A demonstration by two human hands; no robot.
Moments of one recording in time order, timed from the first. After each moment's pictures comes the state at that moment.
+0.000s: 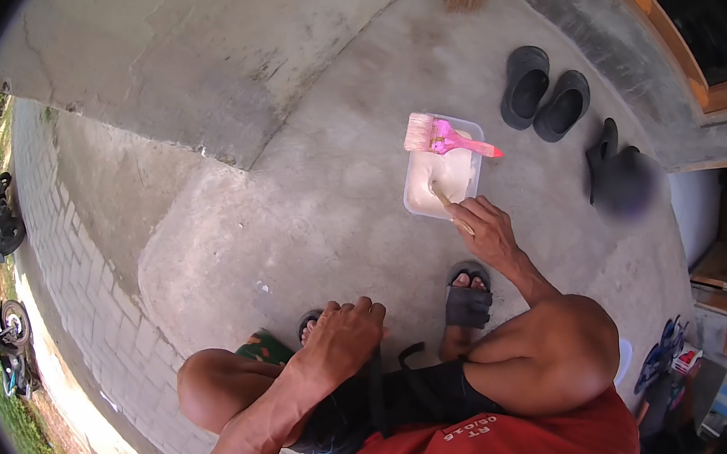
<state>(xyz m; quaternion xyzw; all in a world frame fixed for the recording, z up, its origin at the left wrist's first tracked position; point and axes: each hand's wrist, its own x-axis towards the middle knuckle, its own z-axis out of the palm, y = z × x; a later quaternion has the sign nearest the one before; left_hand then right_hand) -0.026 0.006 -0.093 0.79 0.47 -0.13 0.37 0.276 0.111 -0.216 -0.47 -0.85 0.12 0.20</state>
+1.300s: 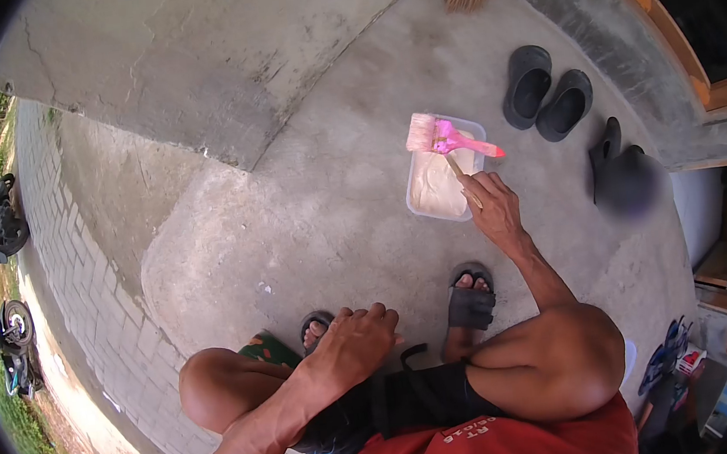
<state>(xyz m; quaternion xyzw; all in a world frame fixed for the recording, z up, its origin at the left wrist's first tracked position) -0.017 0.000 -0.095 0.80 0.44 -0.06 0.42 0.278 0.138 -0.222 -0.51 -0.83 0.08 0.21</state>
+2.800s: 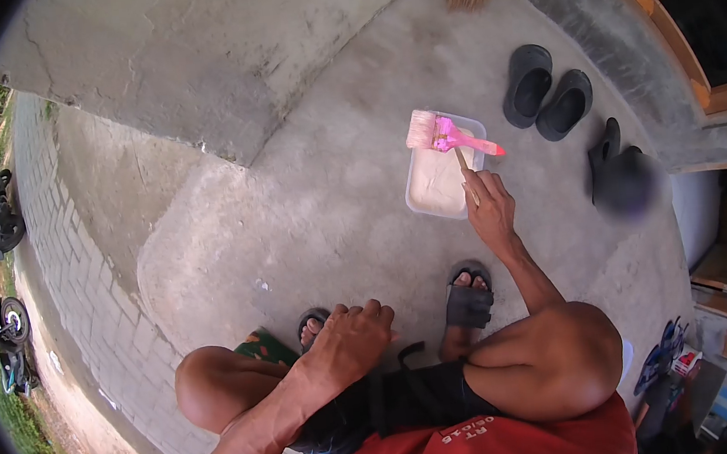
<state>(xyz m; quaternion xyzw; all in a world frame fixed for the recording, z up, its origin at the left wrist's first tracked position) -0.019 -0.001 -0.094 0.80 0.45 -0.10 0.39 0.271 0.134 -0.246 -0.54 -0.80 0.04 0.26</state>
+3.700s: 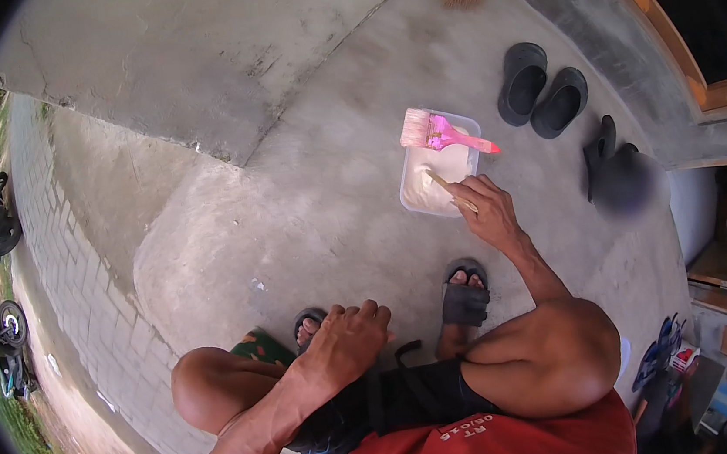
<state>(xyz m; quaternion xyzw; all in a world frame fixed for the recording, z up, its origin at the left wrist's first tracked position) -0.020 -0.005 -0.100 0.81 0.44 -0.07 0.38 0.282 0.131 -0.206 -0.48 -0.84 0.18 0.21</state>
